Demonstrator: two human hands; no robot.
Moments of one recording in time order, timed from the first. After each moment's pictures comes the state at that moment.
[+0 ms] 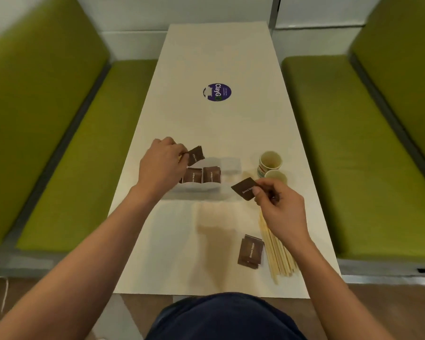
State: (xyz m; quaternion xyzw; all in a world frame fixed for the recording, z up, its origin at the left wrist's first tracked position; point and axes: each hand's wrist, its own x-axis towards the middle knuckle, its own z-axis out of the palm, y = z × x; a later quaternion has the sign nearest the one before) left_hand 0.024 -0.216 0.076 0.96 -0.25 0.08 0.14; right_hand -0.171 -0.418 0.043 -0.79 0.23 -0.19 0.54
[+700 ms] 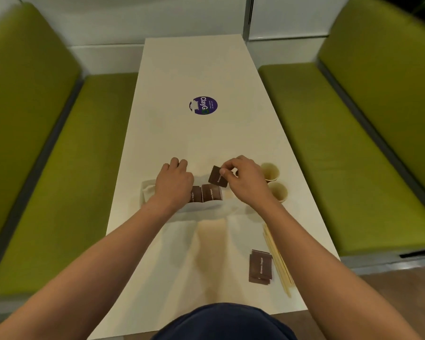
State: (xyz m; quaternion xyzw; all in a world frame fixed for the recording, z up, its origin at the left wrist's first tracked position) left_hand 0.068 -0.233 0.031 0.91 -0.40 0.07 -0.12; right_hand -0.043 -0.409 0.054 -0.90 0.19 -0.10 0.38
